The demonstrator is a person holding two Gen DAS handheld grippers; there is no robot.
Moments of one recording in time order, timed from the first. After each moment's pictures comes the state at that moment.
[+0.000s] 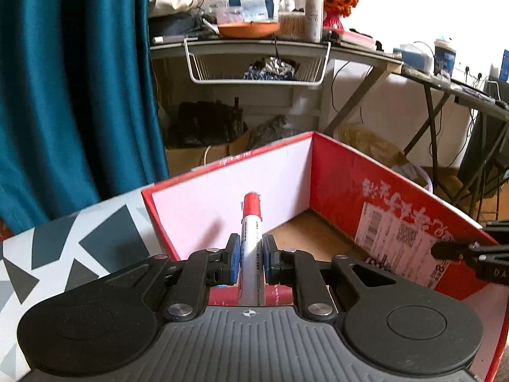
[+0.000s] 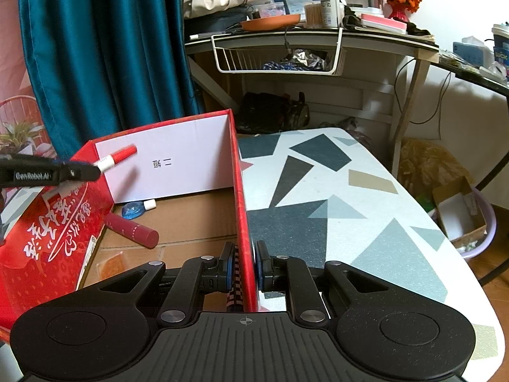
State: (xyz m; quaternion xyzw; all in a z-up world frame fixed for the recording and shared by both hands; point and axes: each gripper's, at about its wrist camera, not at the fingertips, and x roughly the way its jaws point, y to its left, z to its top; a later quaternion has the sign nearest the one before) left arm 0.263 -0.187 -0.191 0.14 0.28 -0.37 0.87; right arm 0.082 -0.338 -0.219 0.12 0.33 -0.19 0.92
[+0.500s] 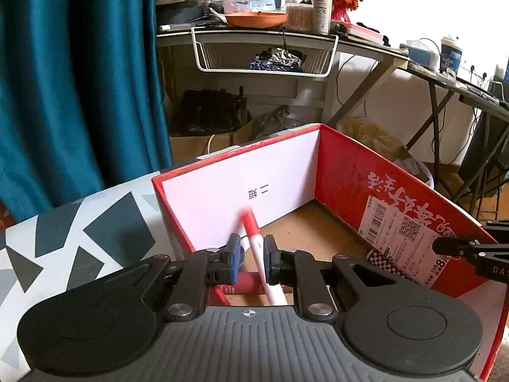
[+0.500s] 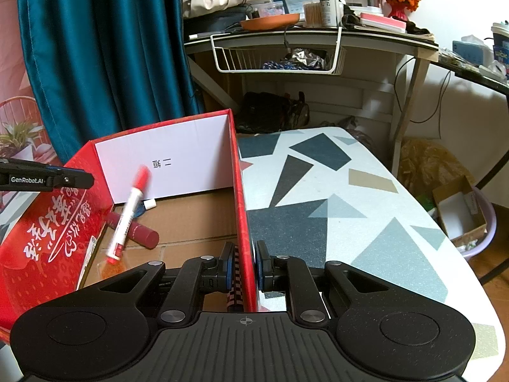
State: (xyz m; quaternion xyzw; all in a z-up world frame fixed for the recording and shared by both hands) left arm 0.268 -0.179 -0.187 0.13 0.30 -0.37 0.87; right arm 0.082 -0.339 -0.218 0.12 0.33 -0.19 0.92
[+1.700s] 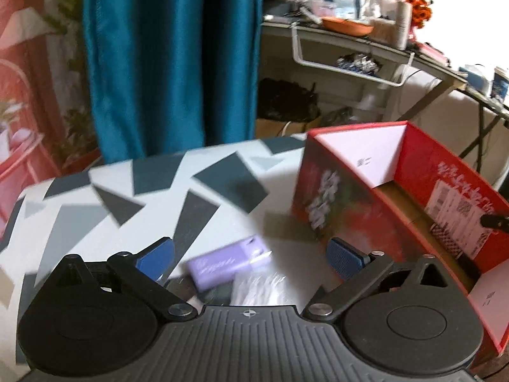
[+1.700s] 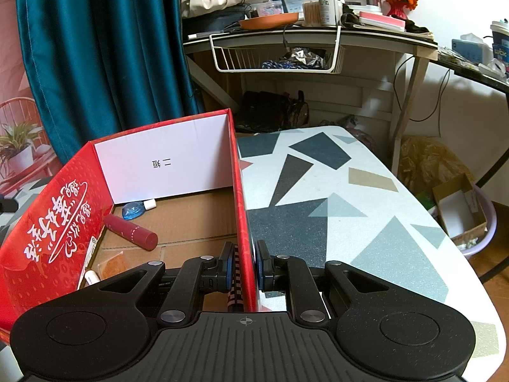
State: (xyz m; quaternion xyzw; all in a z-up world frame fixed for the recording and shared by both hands) left arm 0.272 -0.048 -0.185 0.09 0.33 -0.27 0.90; right arm 0.081 -0.340 -0.219 0.12 0.33 -0.19 0.92
